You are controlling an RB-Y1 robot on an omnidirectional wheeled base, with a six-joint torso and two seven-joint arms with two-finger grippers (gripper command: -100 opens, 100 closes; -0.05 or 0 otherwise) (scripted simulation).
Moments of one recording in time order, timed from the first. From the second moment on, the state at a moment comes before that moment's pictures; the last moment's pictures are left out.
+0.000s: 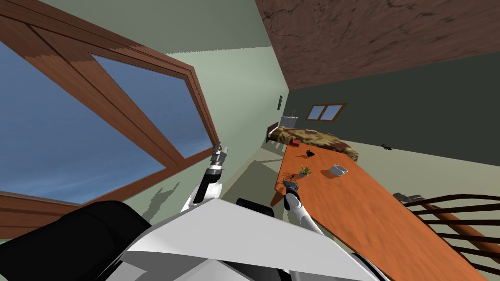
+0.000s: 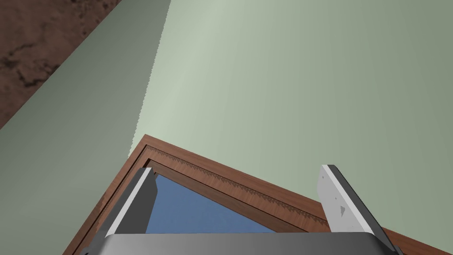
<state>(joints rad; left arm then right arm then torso) 0.50 0.02 0.03 -2.23 -0.06 -0.39 0.16 -0.17 -0.22 0.25 -0.71 1.74 0.45 -0.37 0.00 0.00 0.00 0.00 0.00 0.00</state>
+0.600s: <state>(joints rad) 0.50 0.02 0.03 -2.23 -0.06 -0.39 0.16 -0.24 -0.23 0.28 -0.55 1.89 0.60 -0.44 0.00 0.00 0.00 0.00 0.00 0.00</state>
